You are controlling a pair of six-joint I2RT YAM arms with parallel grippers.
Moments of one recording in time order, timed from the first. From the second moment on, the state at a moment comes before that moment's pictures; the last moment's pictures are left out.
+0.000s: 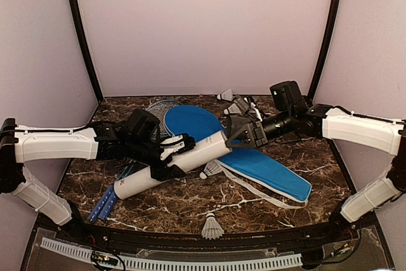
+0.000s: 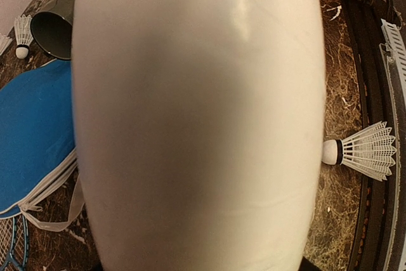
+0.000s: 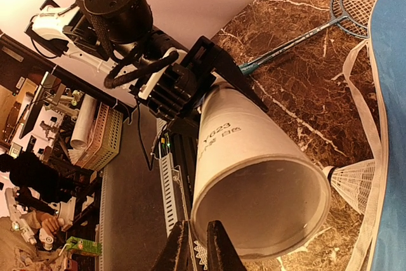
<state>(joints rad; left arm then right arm) -0.87 1.41 0.91 -0.32 0.27 0.40 0.68 1.40 1.03 -0.24 -0.95 0.29</state>
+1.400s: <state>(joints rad) -0.88 1.43 0.92 -0.30 0.26 0.39 0.60 1.34 0.99 -0.25 -0.99 0.24</state>
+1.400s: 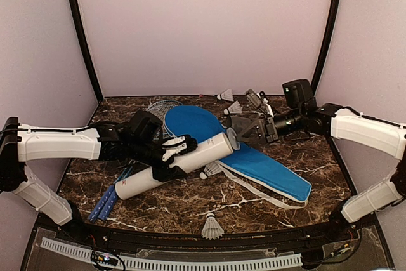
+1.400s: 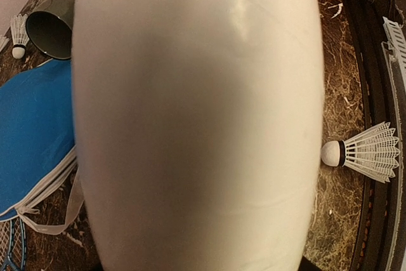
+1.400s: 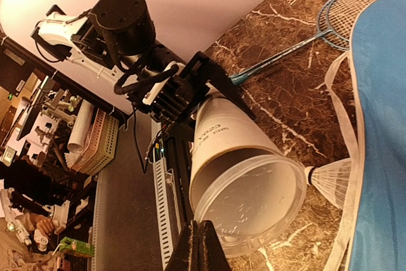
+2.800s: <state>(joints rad) -0.77 1.18 0.86 -0.28 0.00 0.34 1.12 1.49 0.89 -0.65 -0.12 0.50</state>
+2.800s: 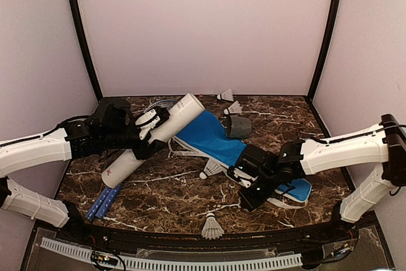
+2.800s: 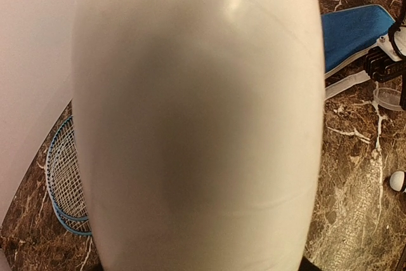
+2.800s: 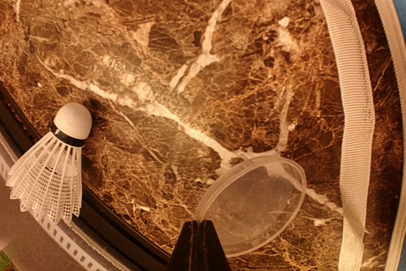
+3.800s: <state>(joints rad) -0.79 1.13 0.79 -0.22 -0.02 0.36 1.22 1.18 0.73 -0.45 -0.01 0.49</state>
